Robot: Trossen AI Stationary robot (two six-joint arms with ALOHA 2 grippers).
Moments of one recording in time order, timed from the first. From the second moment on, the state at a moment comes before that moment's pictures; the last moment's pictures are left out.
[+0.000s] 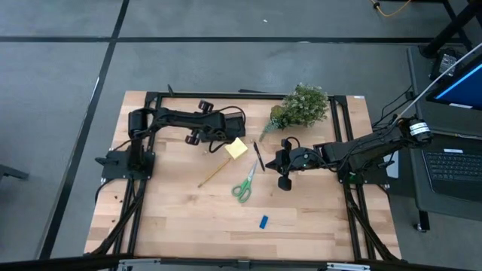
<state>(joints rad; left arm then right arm) 0.22 1.94 1.42 -1.57 -0.85 0.14 0.17 1.29 0.67 0.01 0.20 0.17</state>
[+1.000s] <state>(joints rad) 0.16 1.71 1.42 -1.57 -0.99 -0.12 0.17 1.29 0.67 0.02 0.20 0.17</state>
